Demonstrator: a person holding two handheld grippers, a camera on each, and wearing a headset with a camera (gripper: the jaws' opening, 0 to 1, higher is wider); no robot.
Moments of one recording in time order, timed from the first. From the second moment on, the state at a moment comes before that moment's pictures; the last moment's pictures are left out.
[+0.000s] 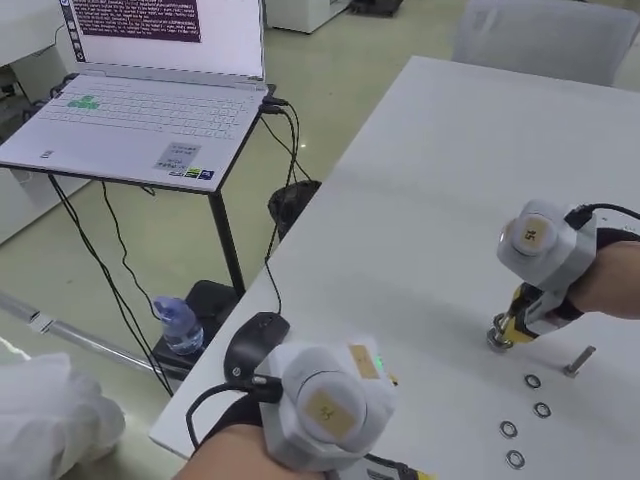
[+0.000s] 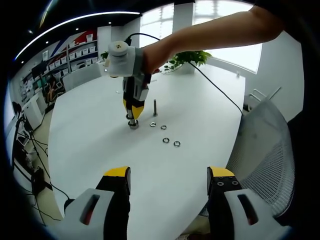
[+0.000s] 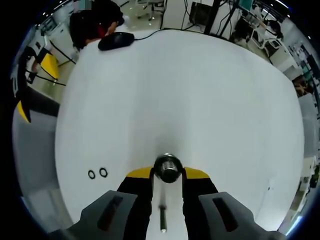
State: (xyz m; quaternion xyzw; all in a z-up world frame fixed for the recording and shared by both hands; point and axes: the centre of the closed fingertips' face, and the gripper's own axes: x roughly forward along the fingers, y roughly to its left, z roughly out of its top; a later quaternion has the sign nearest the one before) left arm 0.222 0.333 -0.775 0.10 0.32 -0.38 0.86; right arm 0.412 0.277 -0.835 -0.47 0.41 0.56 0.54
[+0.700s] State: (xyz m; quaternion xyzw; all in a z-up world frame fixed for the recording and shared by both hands) left arm 0.224 0.328 -0.777 0.13 0.31 -0.39 0.86; right arm 0.413 0.273 -0.856 -0.48 0.42 0.55 0.54
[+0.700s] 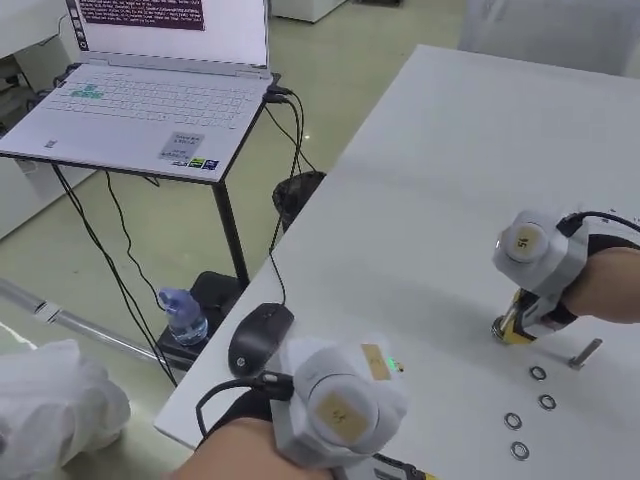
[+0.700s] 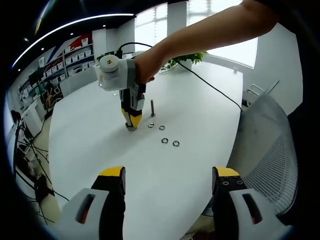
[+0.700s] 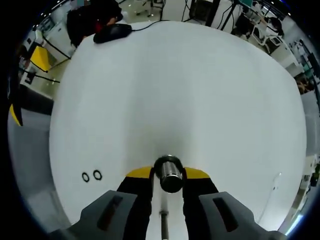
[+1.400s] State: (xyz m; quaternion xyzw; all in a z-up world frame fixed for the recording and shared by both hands) left arm 0.220 0.323 -0.779 0.14 0.31 -0.40 0.85; right arm 0.412 0.272 -0.857 -0.47 0.43 0.55 0.54
